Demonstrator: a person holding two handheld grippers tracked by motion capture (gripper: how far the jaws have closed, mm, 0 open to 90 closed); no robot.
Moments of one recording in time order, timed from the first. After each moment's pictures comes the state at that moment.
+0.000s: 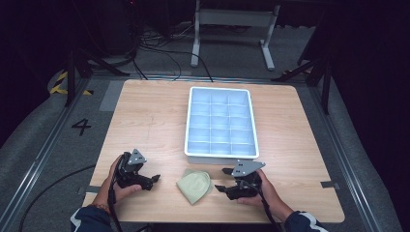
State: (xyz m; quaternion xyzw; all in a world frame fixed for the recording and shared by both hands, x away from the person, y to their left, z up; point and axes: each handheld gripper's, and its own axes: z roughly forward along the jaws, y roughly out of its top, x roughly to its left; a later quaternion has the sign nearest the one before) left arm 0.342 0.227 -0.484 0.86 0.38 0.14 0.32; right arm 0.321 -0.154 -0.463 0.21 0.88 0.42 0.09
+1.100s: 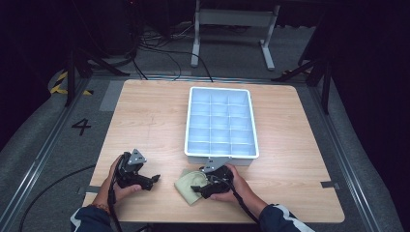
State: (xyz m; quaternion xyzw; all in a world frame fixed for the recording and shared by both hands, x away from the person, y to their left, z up) left arm 0.342 0.227 -0.484 0.86 0.38 0.14 0.32; right arm 0.340 -0.083 -0.481 0.19 0.90 0.40 0.05
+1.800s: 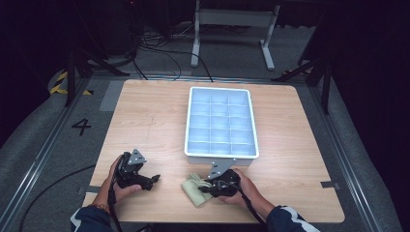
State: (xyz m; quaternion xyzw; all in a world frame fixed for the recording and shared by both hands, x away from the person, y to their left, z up) left arm 0.342 0.227 -0.484 0.86 0.38 0.14 0.32; right arm 0.329 -0.105 -0.472 0.15 0.91 0.38 0.02
